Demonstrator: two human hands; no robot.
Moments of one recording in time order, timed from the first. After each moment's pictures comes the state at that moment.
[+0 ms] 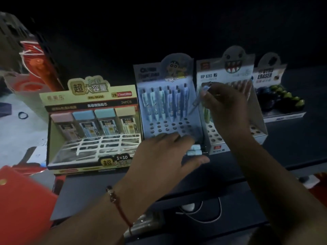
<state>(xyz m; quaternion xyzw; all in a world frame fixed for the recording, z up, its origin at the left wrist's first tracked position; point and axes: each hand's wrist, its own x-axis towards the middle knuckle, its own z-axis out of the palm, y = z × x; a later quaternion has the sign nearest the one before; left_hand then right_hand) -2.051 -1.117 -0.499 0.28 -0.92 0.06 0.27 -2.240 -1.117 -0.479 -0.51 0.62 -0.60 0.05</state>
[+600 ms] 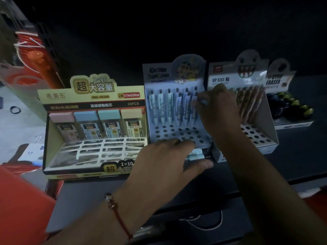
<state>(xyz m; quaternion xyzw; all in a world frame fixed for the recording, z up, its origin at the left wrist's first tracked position) -2.041 -1.132 -0.500 0.31 -0.92 -0.03 0.25 -2.223 -1.161 -0.478 -0.53 0.78 -0.30 -0.14</state>
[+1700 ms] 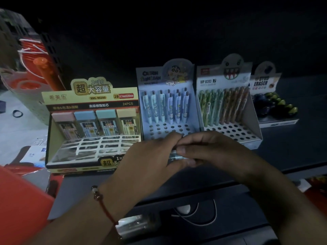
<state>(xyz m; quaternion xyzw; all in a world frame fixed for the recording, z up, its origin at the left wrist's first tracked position) -2.027 -1.121 -0.486 0.31 -0.93 -0.07 0.21 -2.202 -1.056 -0.464 -0.53 0.57 -0.39 0.49</state>
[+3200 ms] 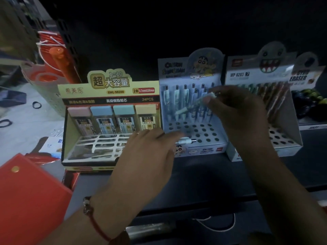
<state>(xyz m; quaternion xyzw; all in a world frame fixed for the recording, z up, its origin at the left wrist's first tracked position) -1.995 -1.144 -0.497 0.36 -0.90 -0.03 0.24 -2.198 -1.129 -0.476 -0.51 0.64 -0.57 0.09</state>
